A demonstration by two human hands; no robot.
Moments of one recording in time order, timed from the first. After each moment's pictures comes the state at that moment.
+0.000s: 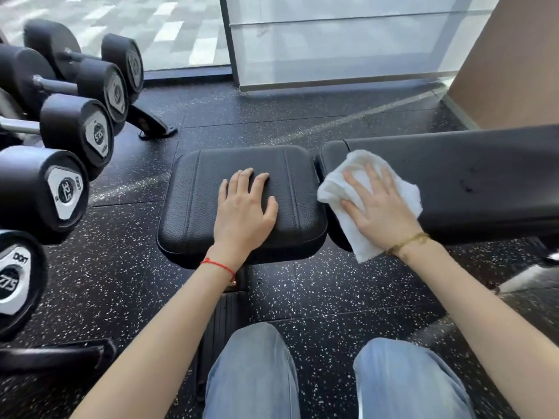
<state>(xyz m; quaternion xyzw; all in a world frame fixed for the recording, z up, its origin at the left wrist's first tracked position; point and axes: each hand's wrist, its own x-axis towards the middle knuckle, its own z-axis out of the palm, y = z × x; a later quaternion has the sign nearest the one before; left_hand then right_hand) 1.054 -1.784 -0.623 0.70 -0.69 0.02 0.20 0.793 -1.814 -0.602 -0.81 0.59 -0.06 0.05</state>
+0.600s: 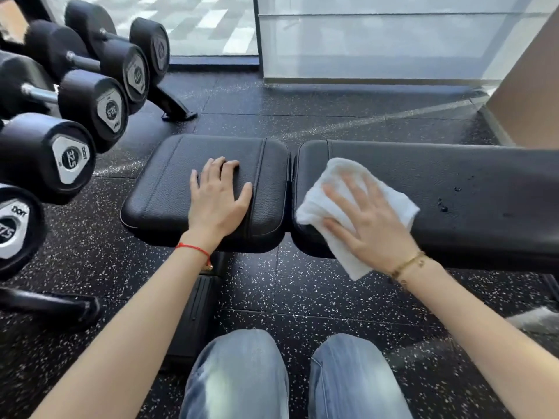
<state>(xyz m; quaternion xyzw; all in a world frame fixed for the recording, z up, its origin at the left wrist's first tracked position) 1.014 -1.793 -0.627 0.78 -0.59 0.03 0.21 0.721 -1.825 -0.610 -0.90 0.44 -0.08 0.04</state>
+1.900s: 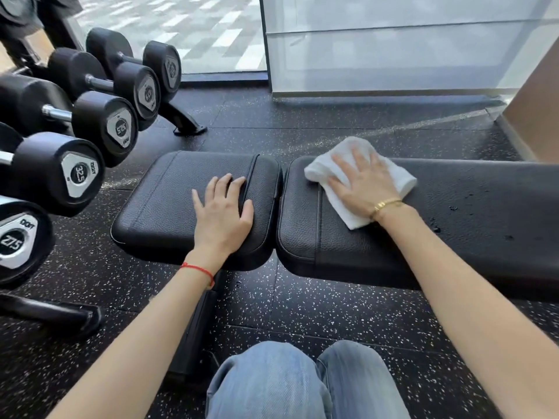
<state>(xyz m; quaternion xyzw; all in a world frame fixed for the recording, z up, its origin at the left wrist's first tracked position) 0.973 -1.802 -0.624 0.80 -0.57 0.03 0.18 0.732 -1.942 -0.598 -0.84 0.53 -0.03 0.09</state>
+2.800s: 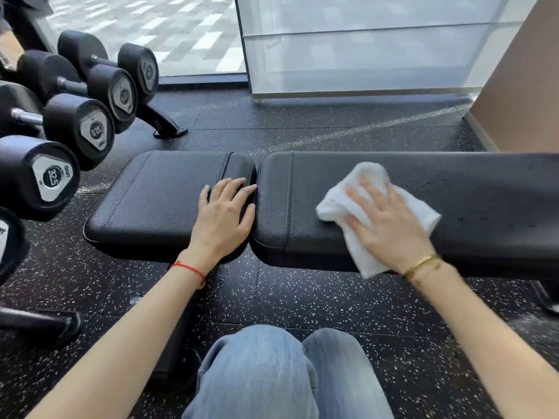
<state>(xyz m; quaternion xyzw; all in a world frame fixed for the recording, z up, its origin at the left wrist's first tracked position) 0.936 -1.802 -0.629 0.72 -0.67 0.08 0.18 0.626 -1.871 -0.619 -0.87 0.48 -0.08 0.02</state>
